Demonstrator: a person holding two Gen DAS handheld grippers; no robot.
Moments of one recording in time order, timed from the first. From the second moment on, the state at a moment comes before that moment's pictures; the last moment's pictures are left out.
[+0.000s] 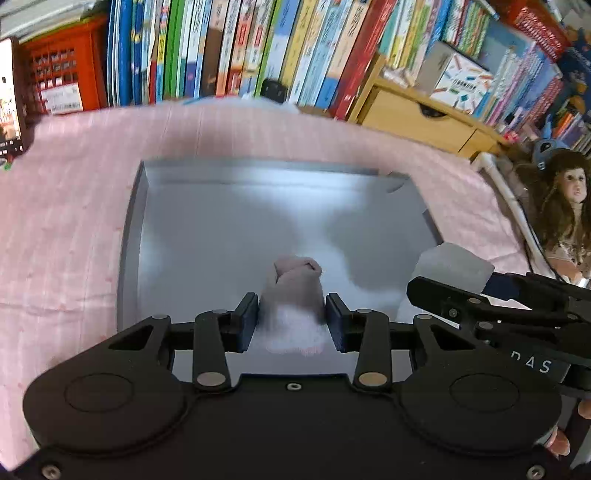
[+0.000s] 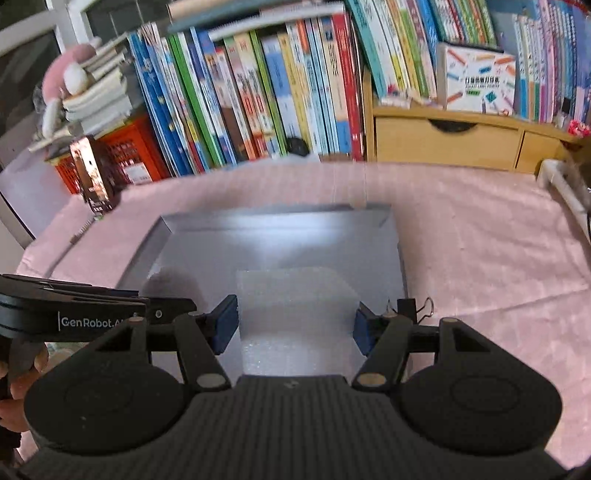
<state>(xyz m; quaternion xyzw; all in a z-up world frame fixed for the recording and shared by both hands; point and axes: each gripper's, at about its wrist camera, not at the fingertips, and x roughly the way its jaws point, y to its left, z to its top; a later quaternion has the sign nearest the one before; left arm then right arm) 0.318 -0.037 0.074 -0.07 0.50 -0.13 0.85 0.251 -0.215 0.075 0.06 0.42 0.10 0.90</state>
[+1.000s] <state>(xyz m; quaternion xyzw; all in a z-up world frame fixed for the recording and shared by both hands) 0.324 -0.035 0.071 -0.07 0.52 -0.12 0.84 0.273 -0.205 0.052 0.05 0.48 0.10 0.87</state>
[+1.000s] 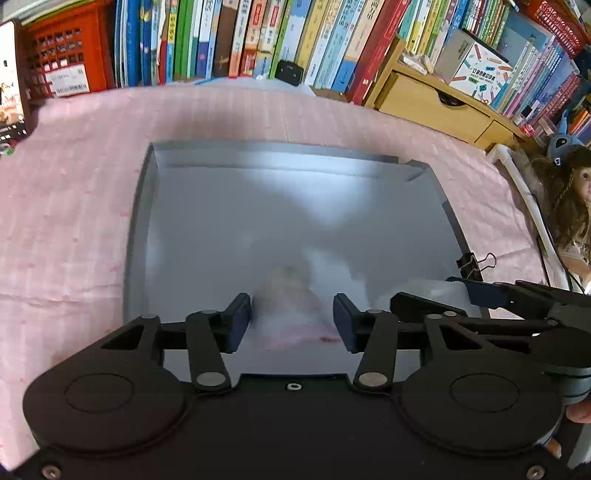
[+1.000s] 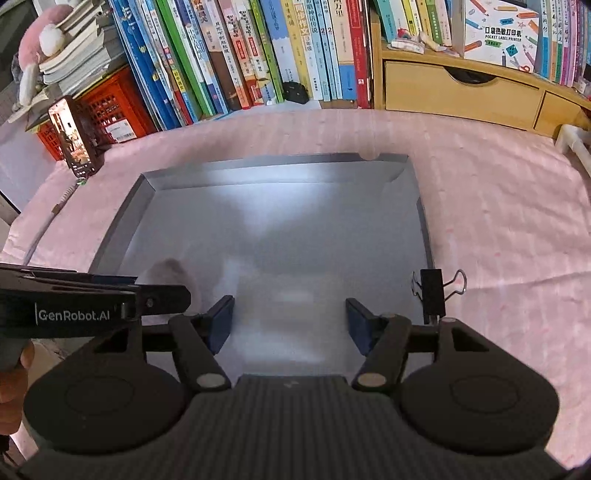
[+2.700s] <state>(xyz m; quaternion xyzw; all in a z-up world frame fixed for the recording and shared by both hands) 0.084 -0.007 0.116 -0.02 0.31 -0.18 0.93 0.071 -0.213 0.099 0.03 0.25 0.16 0.95</state>
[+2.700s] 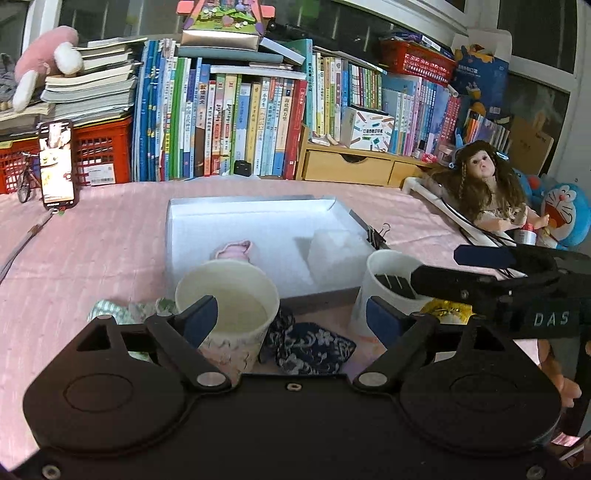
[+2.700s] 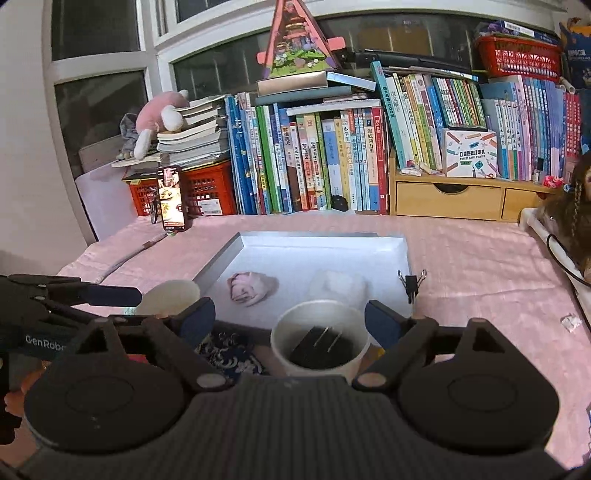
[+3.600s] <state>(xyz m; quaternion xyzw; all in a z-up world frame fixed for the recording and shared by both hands) 0.028 0.013 0.054 -0.01 0.29 -0.11 0.95 0.022 -0.185 0.037 0.00 0.24 0.15 0.96</state>
